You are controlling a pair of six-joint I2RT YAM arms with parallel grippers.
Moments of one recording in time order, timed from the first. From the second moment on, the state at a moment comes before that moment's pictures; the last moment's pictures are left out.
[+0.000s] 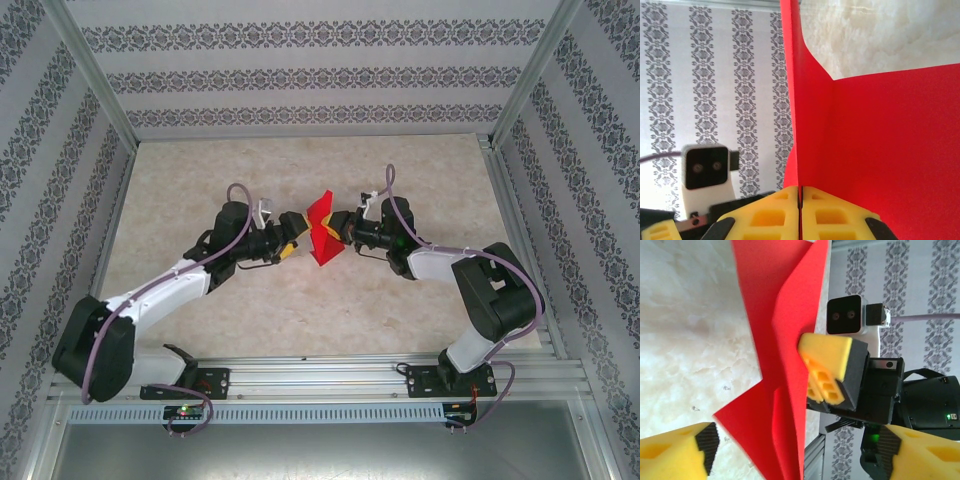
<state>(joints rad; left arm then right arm) -0.48 1.29 0.72 0.12 0.49 -1.20 0.43 1.64 0.70 0.70 -0.71 1.35</state>
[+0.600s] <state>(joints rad) -0.51 1.46 0.67 0.46 0.51 -1.48 0.43 1.70 0.74 0.87 -0.68 1.56</state>
